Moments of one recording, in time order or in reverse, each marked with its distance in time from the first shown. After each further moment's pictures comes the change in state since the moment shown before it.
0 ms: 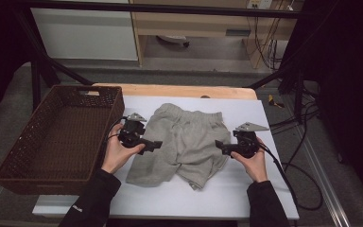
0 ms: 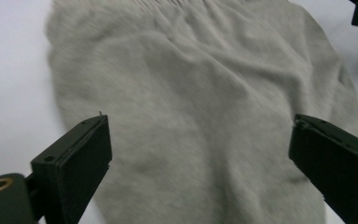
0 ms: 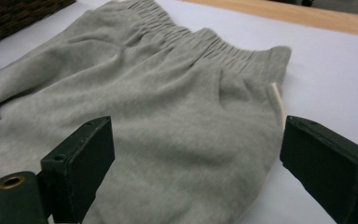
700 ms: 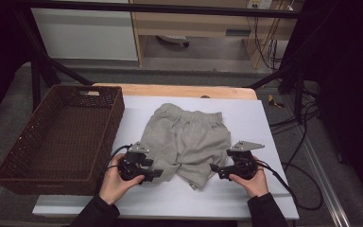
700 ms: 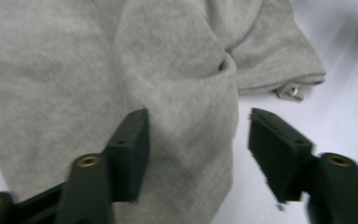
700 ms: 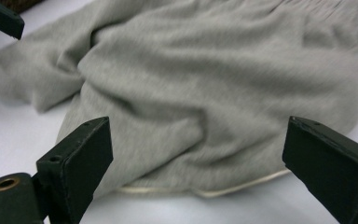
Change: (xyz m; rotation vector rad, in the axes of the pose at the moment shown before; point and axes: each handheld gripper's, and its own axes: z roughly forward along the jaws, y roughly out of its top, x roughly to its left) left arm -0.052 -0.063 -0.007 0.062 -0.067 0.035; right arm 0.044 -0.032 -0.025 0.110 0.126 -0.064
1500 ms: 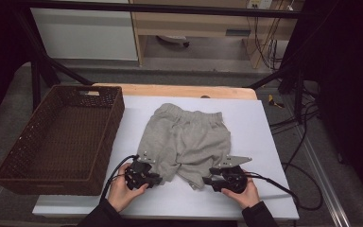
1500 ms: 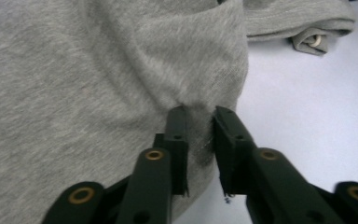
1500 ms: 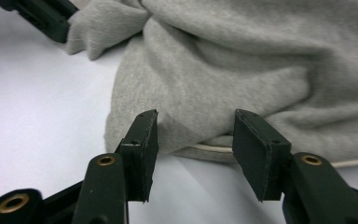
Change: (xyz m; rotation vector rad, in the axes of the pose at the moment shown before) left arm -0.008 -0.017 0.025 0.119 0.027 -0.006; right arm 0.031 -0.028 0.017 0.061 0.123 -0.082
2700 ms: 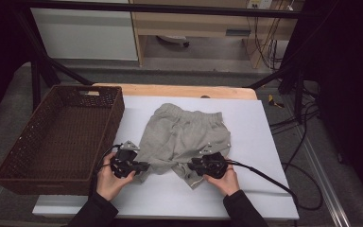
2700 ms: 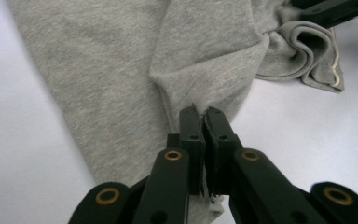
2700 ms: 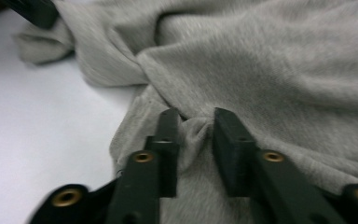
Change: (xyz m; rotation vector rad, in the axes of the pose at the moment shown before) left arm 0.033 0.005 -0.034 -0.082 0.035 -0.075; right arm 0.006 0.046 0.039 -0.031 -0.003 -0.035
